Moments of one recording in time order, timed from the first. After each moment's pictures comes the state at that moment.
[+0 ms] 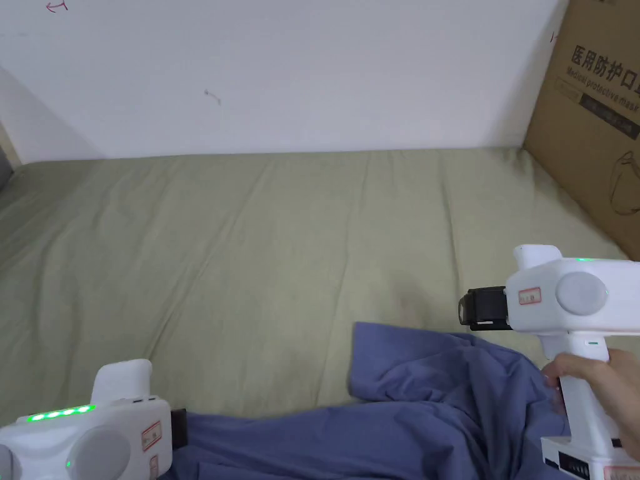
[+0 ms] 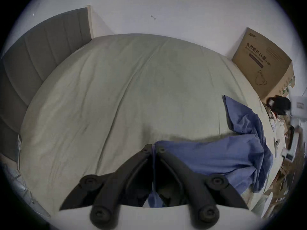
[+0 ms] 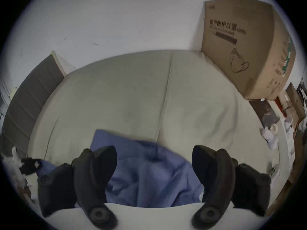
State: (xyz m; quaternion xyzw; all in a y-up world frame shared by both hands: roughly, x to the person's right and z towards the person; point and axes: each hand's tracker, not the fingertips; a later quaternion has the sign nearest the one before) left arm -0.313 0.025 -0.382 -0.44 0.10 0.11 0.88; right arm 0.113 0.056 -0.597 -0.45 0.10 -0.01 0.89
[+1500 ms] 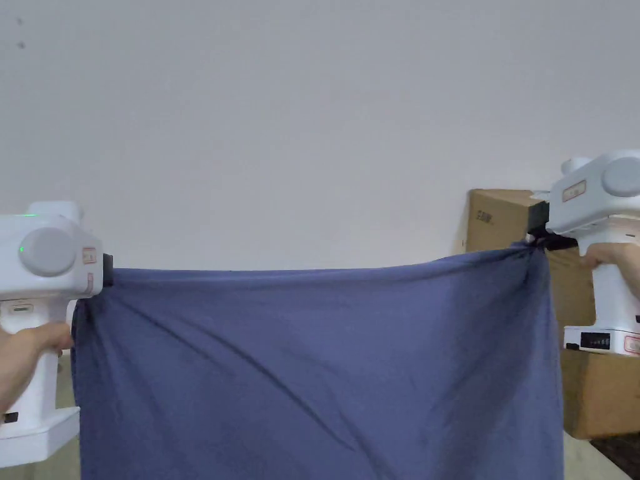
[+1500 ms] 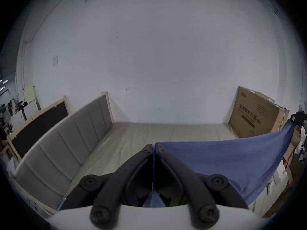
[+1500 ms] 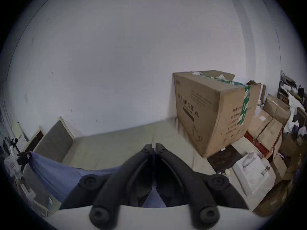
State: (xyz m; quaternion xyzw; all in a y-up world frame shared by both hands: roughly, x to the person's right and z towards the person) left arm -0.337 0.395 -0.399 -0.18 0.17 0.02 0.97; right arm 0.217 0.429 -0.518 -0.22 0.04 -0.09 0.97
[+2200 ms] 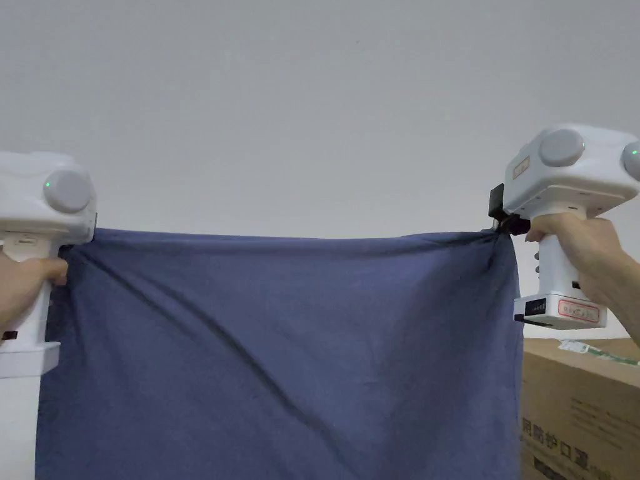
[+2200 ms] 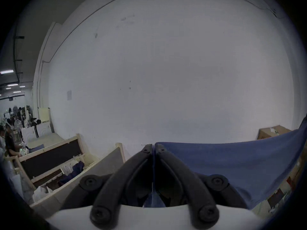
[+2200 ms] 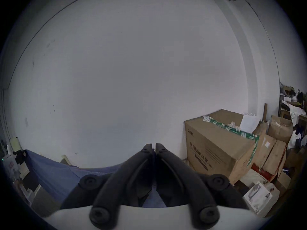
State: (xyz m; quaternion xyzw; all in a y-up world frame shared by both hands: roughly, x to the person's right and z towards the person) left arm -0.385 0.601 -0.539 -0.03 0.25 -0.02 0.97; right arm 0.142 0.625 -0.624 -0.08 0.03 -0.11 0.99
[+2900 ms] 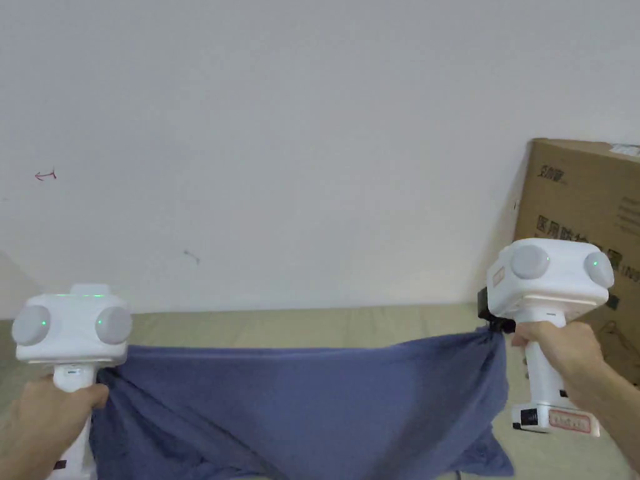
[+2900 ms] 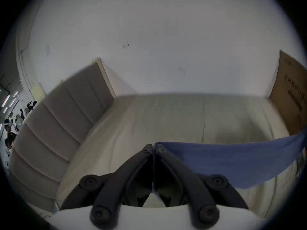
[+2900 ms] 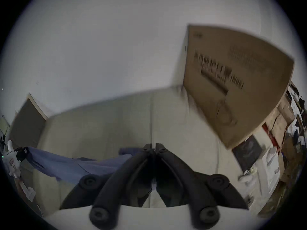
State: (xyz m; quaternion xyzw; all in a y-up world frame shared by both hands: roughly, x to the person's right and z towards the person) left arm -0.411 0.130 -0.688 -0.35 0.24 -0.01 0.90; right arm 0.090 0.180 -0.784 -0.41 -0.01 -0.02 0.91
